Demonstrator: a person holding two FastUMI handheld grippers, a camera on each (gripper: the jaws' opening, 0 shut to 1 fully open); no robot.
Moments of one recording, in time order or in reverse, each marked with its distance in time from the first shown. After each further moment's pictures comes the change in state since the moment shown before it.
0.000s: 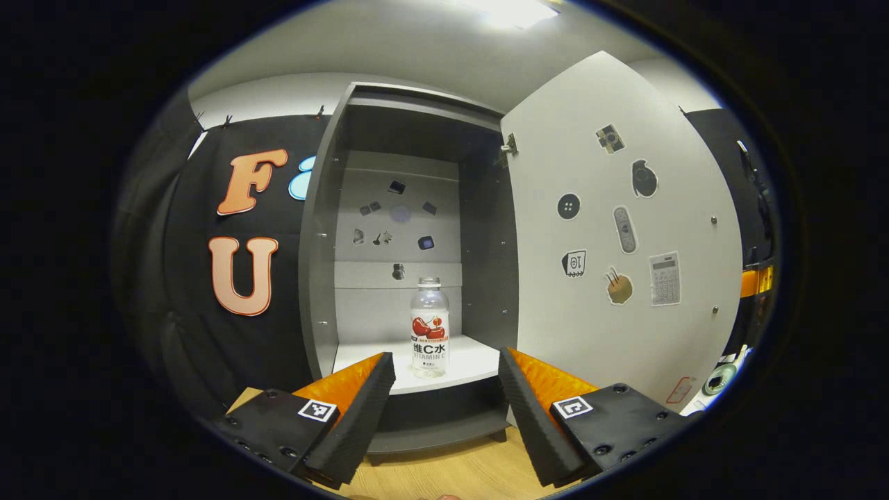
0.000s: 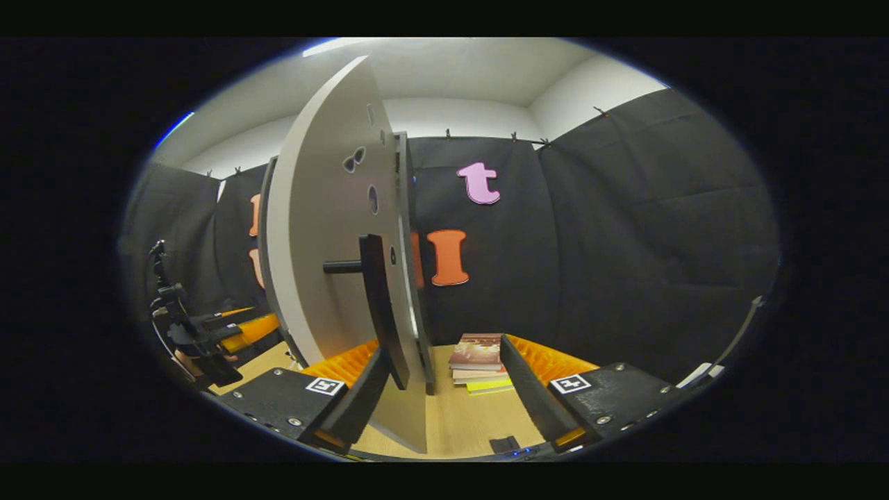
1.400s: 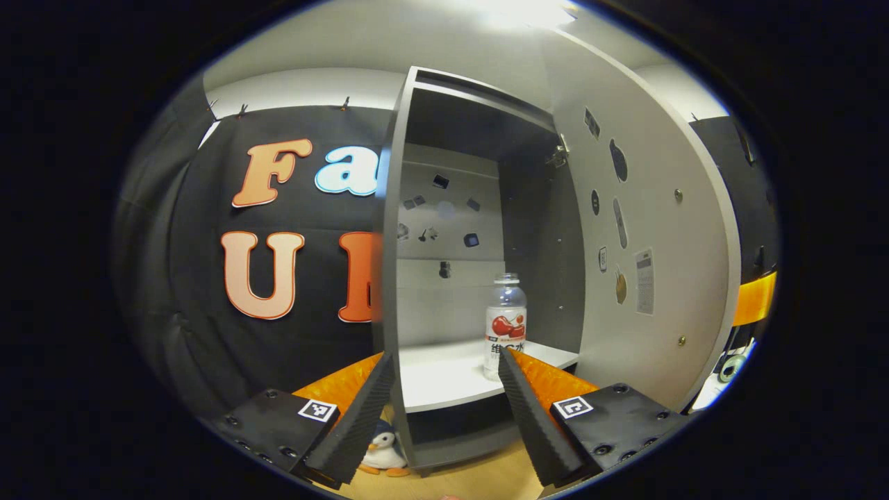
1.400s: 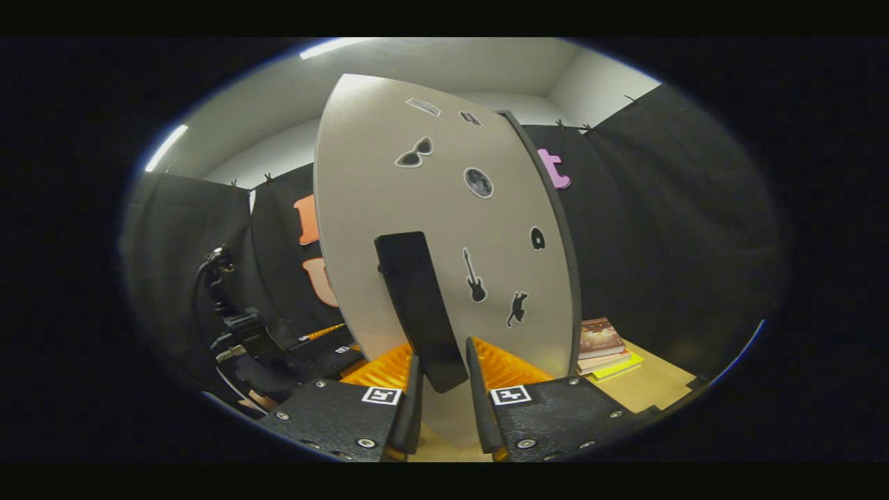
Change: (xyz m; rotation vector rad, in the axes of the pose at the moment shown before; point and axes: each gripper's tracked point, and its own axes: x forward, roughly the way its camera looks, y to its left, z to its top) left arm 0.022 0.121 -0.012 -0.016 -0.014 0.006; right arm 0.017 0.199 -0.021 0.088 0.009 0.071
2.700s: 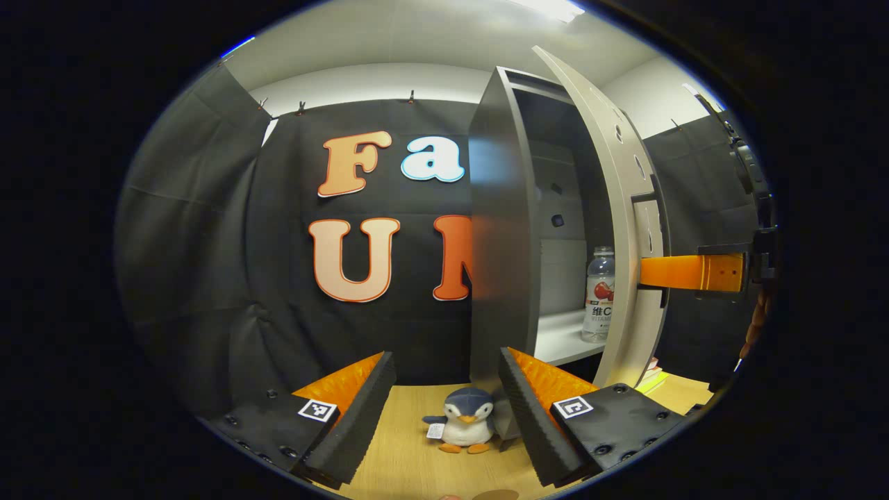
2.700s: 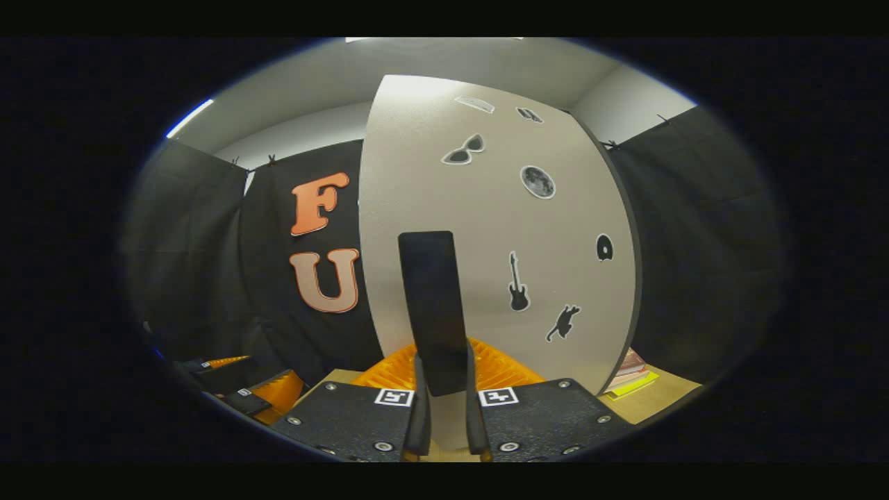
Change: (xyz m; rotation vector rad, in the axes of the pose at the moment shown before) left arm -0.083 0.146 -0.021 0.031 0.082 0.260; right arm 0.076 0.069 -0.003 -0.092 -0.049 -0.029
